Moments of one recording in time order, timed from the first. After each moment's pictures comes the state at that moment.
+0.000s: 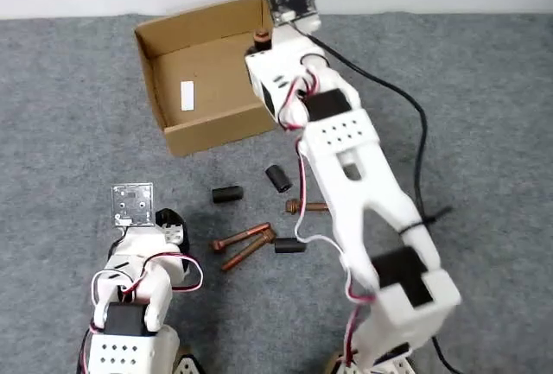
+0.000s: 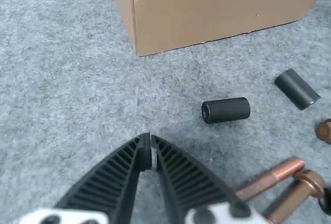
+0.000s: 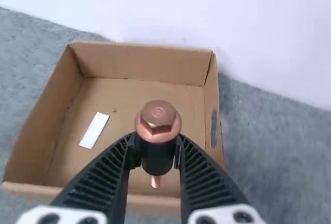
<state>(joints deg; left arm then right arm) -1.6 -92.5 97.1 48.4 13.2 -23.8 12.0 -9.7 33.5 2.4</state>
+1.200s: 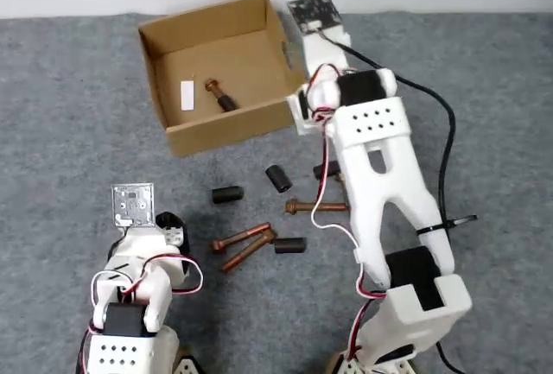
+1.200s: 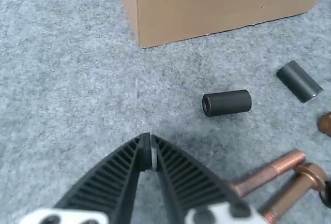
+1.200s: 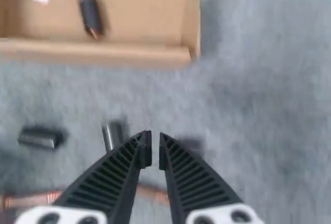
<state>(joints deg) -1.6 -92.5 97.1 50.0 13.2 -16.8 8.2 -15.3 78.9 5.2</state>
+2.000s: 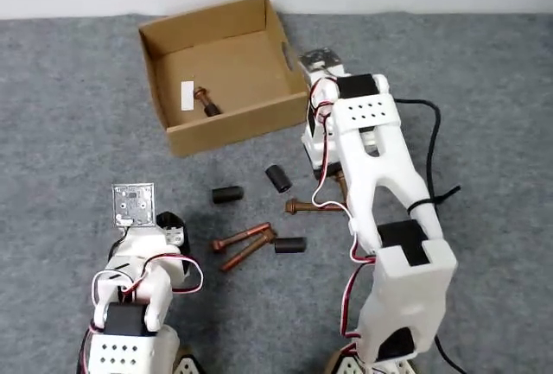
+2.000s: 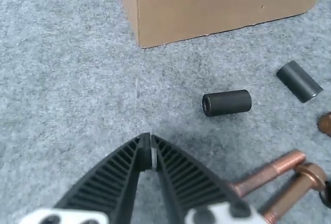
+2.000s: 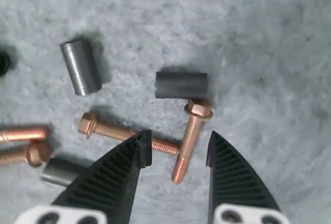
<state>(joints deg) -1.6 -92.5 97.1 50.0 13.2 -14.5 21.5 -15.4 85.5 12.3</state>
